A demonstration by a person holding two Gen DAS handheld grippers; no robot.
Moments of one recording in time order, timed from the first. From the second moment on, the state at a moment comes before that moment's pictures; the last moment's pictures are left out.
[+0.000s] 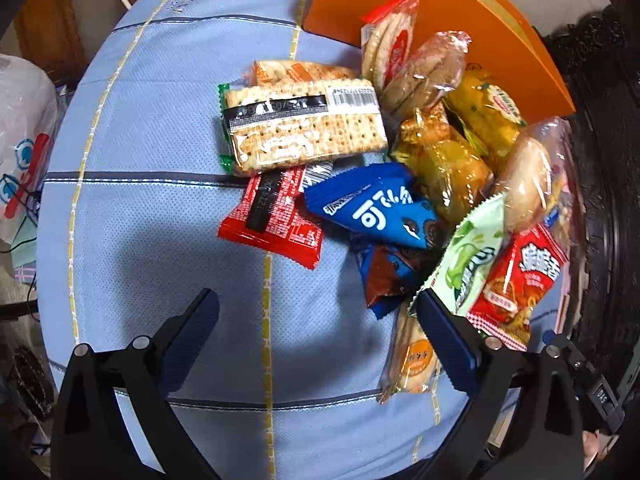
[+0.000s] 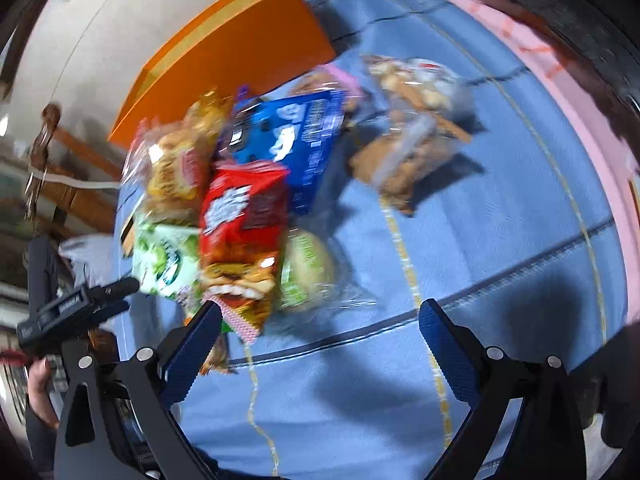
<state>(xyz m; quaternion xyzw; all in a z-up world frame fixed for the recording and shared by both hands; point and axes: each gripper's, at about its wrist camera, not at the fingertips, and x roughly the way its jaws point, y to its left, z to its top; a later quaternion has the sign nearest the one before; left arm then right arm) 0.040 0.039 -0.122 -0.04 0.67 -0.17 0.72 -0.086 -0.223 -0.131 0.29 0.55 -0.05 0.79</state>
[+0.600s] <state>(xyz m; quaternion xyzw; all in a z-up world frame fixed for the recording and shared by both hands) 0.052 0.091 -0.120 -0.06 0.67 -0.16 0.73 0.002 -0.148 -0.145 0.08 0.59 -0.05 0.80</state>
